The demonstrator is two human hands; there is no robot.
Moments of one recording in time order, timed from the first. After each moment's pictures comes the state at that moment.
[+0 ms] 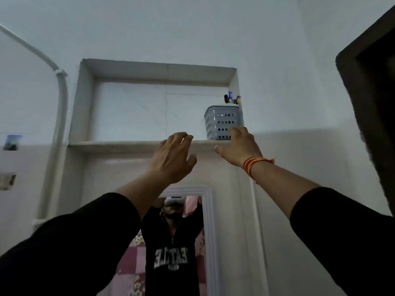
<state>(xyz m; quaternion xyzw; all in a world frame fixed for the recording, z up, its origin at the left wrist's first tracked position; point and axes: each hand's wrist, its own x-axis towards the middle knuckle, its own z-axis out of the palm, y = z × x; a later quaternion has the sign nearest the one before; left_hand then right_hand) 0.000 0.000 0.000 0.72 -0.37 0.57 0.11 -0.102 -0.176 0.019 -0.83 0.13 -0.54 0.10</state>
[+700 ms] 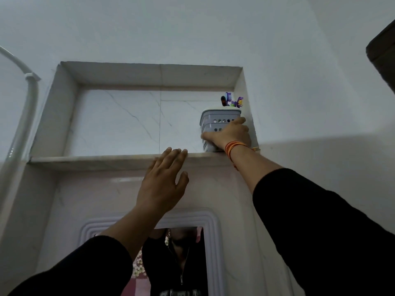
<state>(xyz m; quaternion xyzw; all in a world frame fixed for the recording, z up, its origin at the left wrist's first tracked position) 0.109 -0.050 0.000 0.69 -0.36 0.60 0.19 0.006 -0.214 0.111 -0.73 0.16 -0.59 0.30</state>
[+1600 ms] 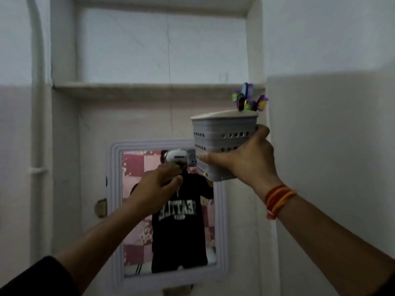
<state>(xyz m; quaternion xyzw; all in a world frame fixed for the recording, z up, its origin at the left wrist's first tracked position) 0.060 0.047 -0.173 0.78 -0.43 0.28 0.35 -0.099 -0.130 -0.127 -0.75 0.06 -0.55 0.37</state>
